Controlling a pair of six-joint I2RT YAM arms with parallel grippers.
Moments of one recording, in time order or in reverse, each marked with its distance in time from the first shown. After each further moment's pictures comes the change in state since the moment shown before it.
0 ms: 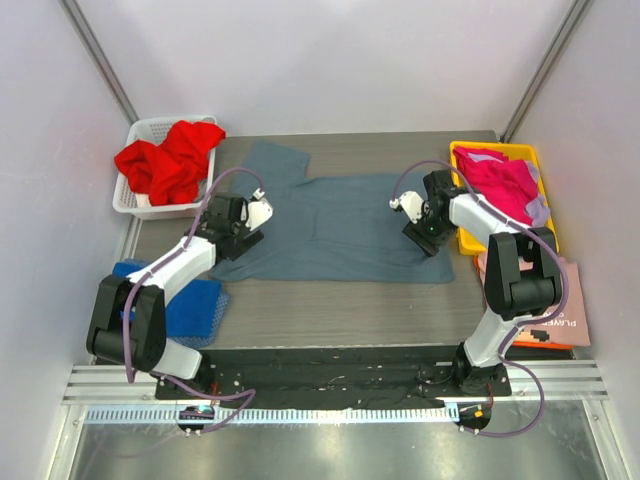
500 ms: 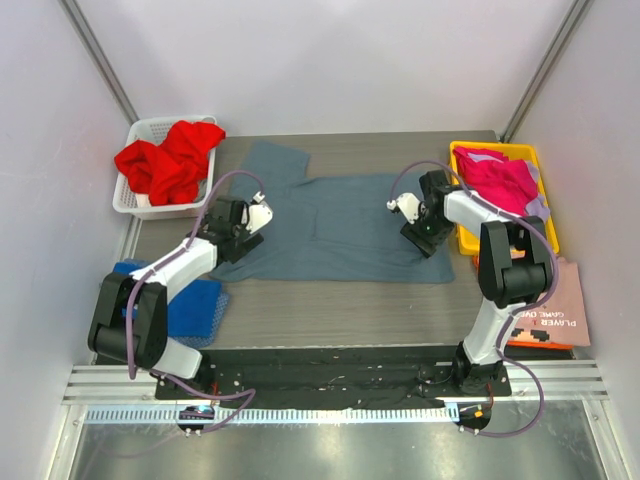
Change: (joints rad) left arm 0.000 0.013 -0.027 0.025 -0.011 0.000; right arm 0.000 0.091 0.041 0.005 0.004 -0.011
